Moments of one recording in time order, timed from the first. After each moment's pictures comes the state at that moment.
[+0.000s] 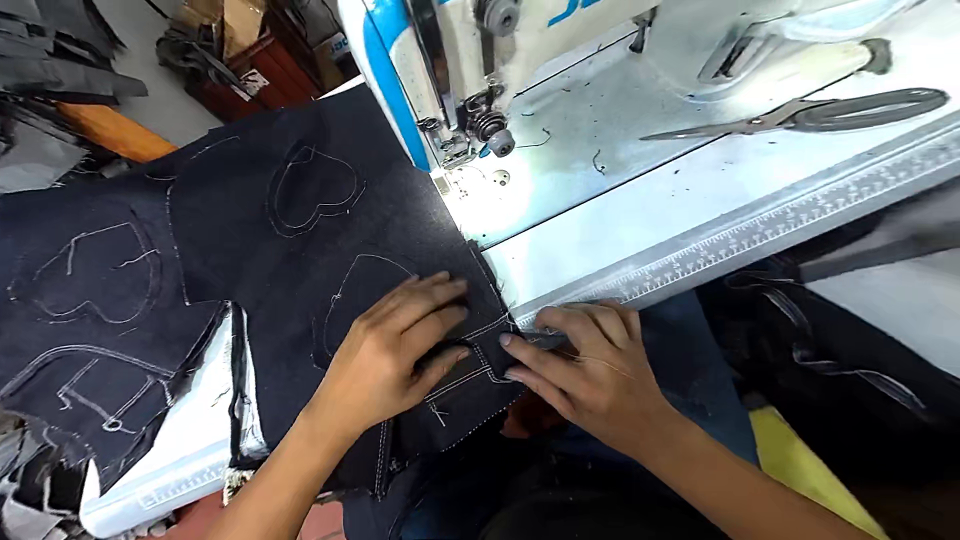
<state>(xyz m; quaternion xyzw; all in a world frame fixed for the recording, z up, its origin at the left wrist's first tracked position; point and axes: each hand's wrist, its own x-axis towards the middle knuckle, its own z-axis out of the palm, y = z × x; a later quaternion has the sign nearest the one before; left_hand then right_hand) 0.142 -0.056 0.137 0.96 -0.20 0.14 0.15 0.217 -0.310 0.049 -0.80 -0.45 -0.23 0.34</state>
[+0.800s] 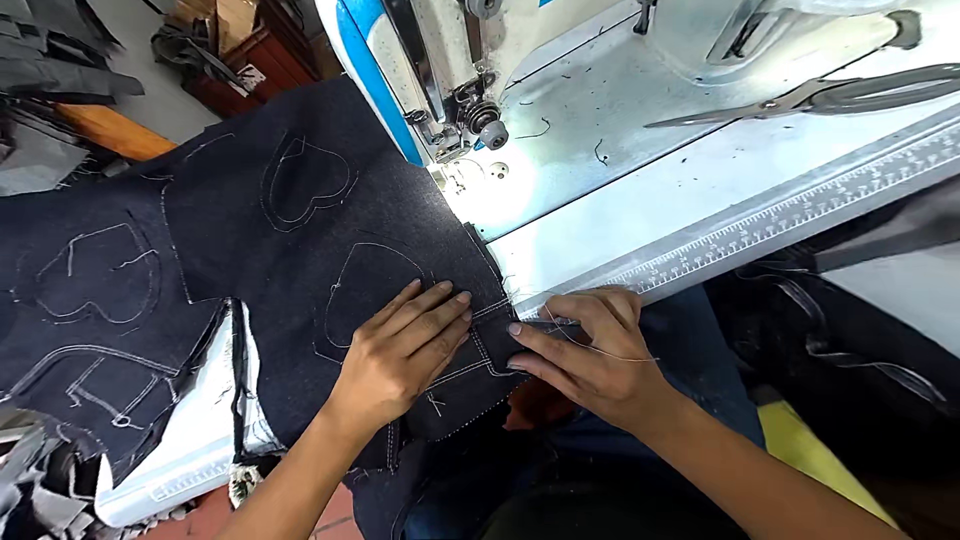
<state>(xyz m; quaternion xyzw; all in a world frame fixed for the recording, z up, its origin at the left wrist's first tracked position) 0.134 -0.059 0.116 0.94 -0.24 0.21 0.10 0.230 -0.307 0.036 -0.74 -0.45 -0.24 0.44</state>
